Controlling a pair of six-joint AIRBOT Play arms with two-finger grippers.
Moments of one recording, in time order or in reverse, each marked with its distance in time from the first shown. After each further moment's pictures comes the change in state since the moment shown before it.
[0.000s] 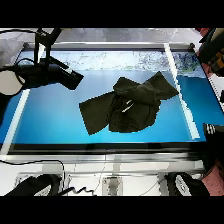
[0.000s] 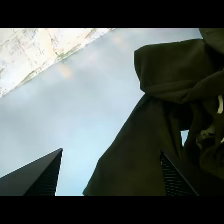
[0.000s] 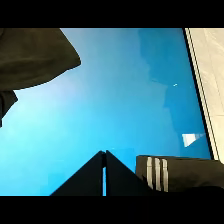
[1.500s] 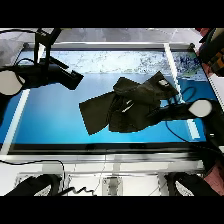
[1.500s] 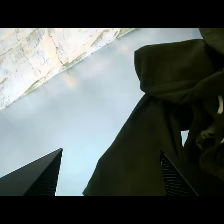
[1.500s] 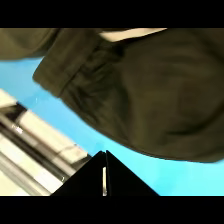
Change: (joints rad) left arm 0.000 0.000 0.000 0.000 0.001 0.000; right arm 0.549 -0.161 -0.369 0.473 -0.114 -0.133
